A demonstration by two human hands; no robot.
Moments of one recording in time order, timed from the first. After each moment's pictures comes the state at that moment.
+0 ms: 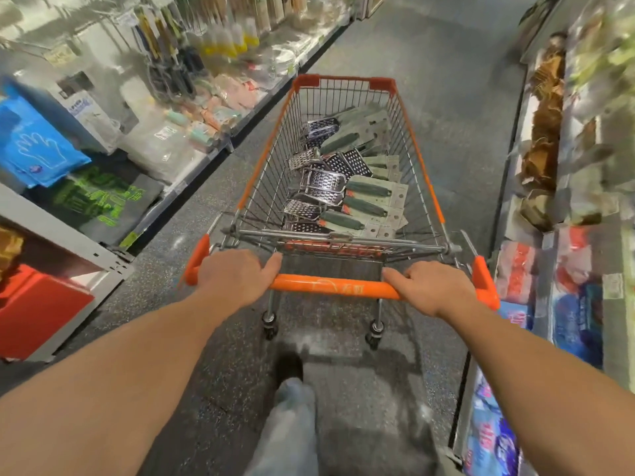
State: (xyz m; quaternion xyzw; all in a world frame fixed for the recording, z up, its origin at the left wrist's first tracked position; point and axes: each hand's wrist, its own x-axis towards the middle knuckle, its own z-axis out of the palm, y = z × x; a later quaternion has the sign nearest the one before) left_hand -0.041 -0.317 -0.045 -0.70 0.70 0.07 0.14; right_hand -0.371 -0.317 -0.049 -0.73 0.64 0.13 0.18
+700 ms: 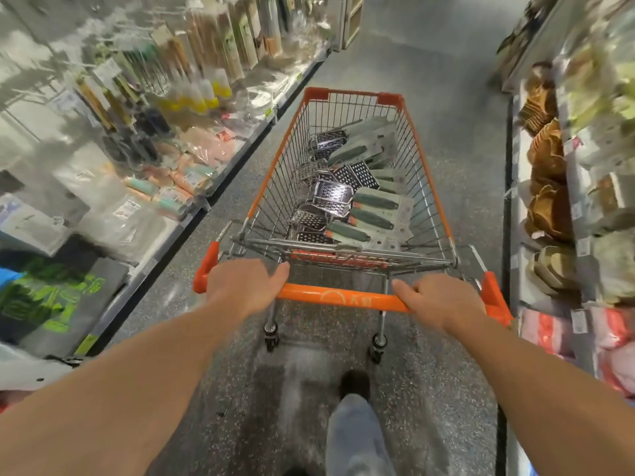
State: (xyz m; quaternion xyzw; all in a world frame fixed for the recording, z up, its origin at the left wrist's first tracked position) left_hand -0.038 -0.686 -0.049 -0.66 0.74 0.09 0.11; right_hand -0.362 -0.650 -0.045 -0.70 0.68 0.12 0.16
